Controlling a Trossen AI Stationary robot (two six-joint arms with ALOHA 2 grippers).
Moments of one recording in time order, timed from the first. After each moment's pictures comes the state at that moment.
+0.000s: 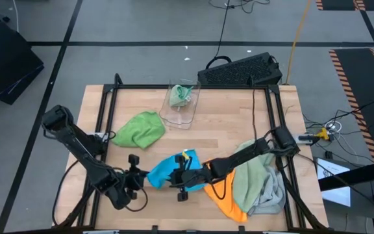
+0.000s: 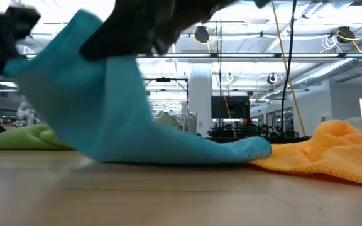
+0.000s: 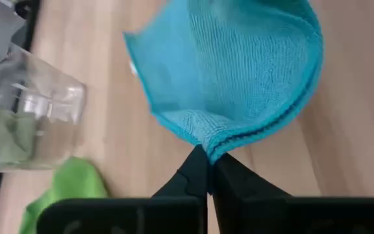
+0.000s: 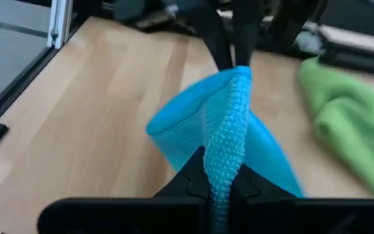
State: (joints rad) left arm -0.87 1.44 0.82 -0.62 -0.76 -0.46; right arm 0.37 2.07 1.40 0.15 0.31 -0.01
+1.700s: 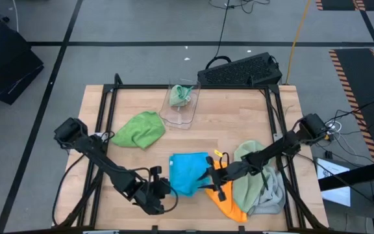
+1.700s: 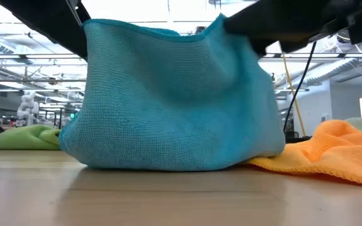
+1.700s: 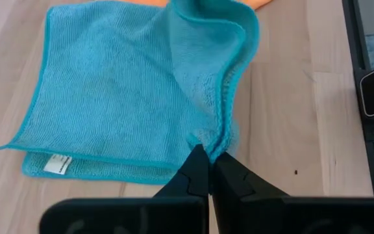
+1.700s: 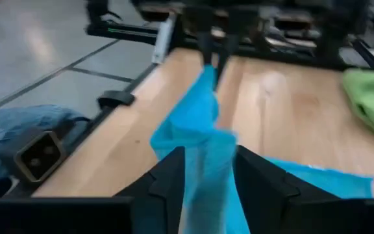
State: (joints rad) left arm -0.67 1.73 1.18 -0.46 -0.44 -0.65; right arm 0.47 1.69 0.67 0.72 0.13 0.03
